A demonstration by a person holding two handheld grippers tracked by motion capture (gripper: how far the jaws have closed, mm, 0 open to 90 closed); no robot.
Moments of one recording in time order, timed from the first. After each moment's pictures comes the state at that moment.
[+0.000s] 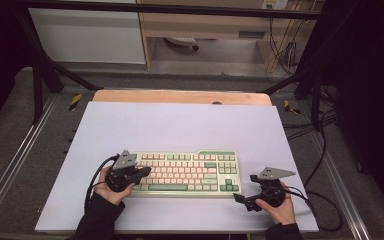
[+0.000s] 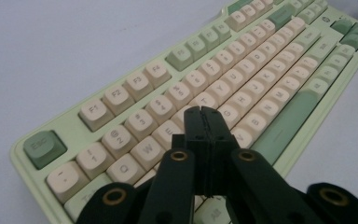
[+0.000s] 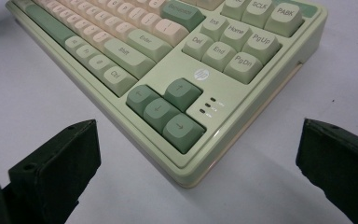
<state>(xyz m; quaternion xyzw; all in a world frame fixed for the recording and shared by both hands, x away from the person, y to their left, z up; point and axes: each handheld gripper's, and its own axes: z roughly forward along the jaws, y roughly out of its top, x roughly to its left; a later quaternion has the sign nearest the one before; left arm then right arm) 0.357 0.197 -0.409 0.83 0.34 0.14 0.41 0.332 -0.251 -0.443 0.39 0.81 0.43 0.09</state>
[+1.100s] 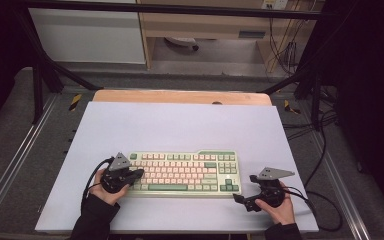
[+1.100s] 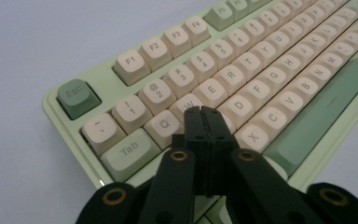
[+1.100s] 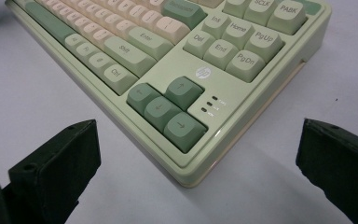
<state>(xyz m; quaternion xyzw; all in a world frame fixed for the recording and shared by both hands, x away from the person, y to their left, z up) 0.362 0.211 -0.430 0.83 0.37 0.15 0.39 0.332 -0.250 -0.444 0.39 0.81 0.43 0.09</state>
